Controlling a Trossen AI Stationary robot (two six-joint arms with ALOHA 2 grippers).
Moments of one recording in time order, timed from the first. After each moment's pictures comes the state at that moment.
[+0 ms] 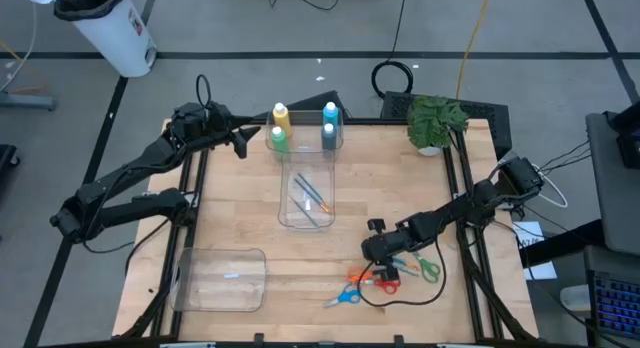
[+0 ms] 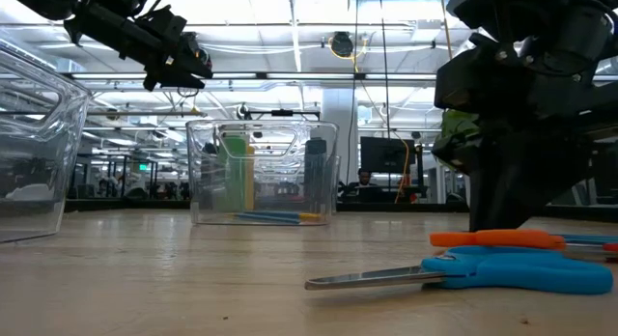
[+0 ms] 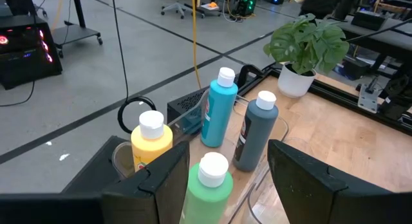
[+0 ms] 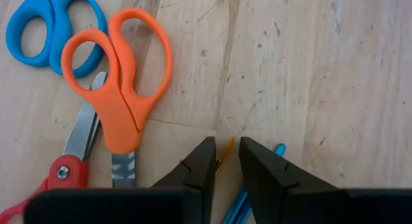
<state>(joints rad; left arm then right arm) 0.80 0.84 0.64 -0.07 0.23 -0.08 0.36 1.64 0.72 -0.16 0.08 0.16</state>
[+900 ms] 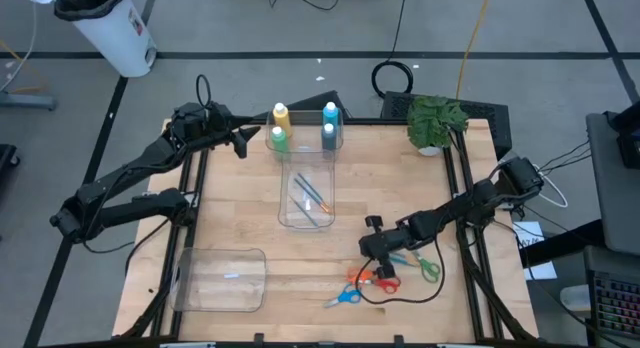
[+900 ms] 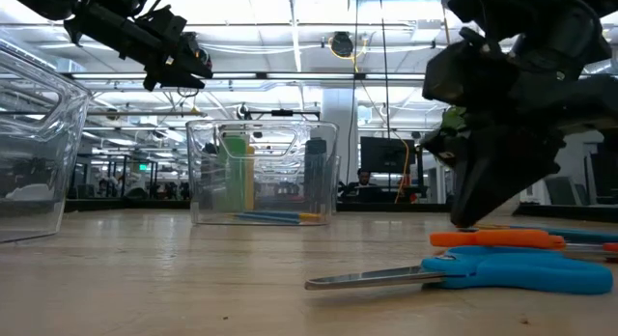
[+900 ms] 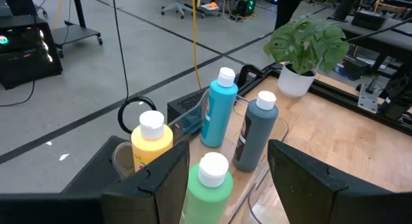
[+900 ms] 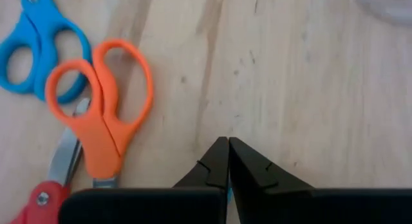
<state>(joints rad) 0.80 0.84 0.64 -0.07 0.23 -0.08 0.36 1.62 0.71 -0.03 0.08 0.17</state>
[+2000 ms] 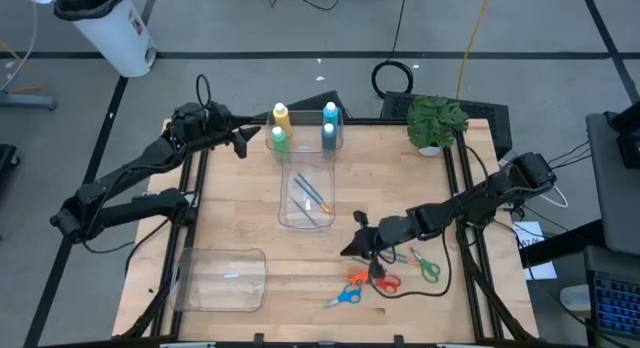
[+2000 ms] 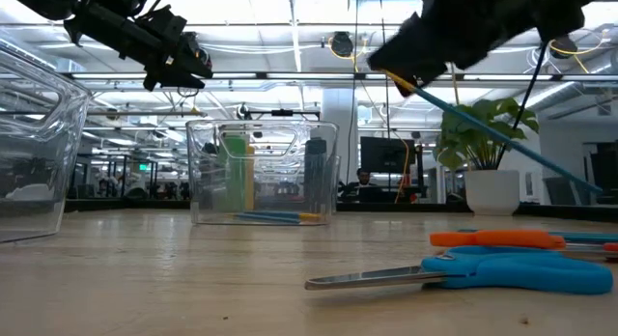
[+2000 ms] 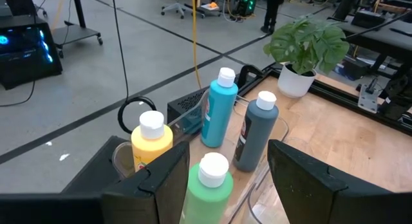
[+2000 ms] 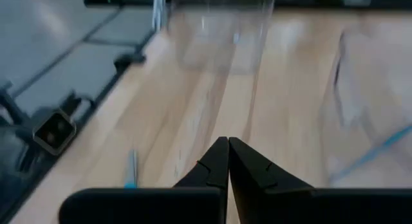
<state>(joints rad) 0.80 0.84 0.64 -0.07 0.23 -0.08 0.32 1.50 0.72 0.38 0.02 0.12</state>
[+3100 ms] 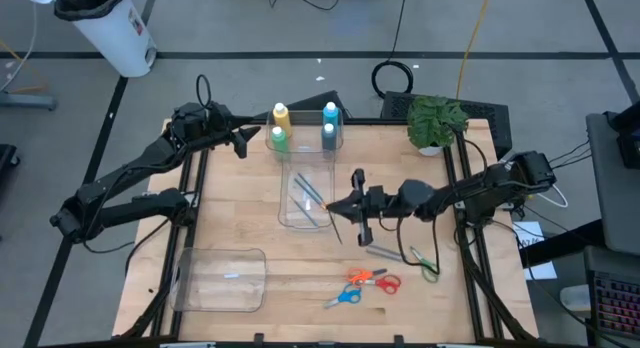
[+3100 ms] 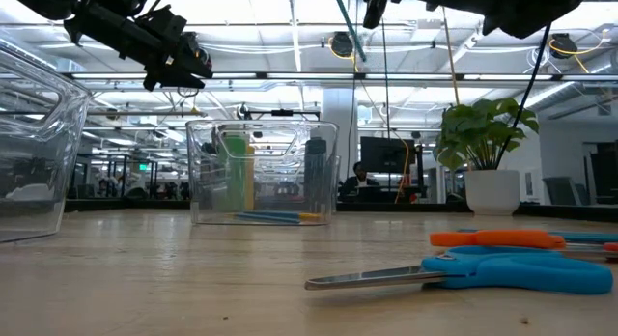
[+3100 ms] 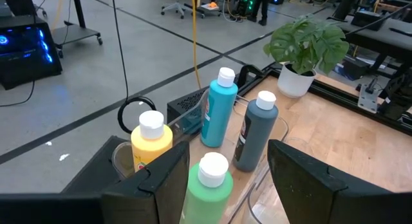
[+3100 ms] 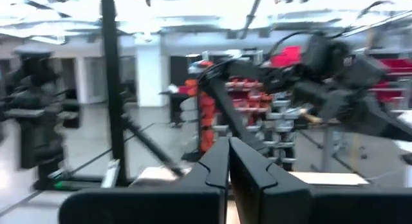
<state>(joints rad) 0.80 0.84 0.64 -0.07 0.23 -0.08 0.14 1.49 0.72 1.05 0.06 0.01</state>
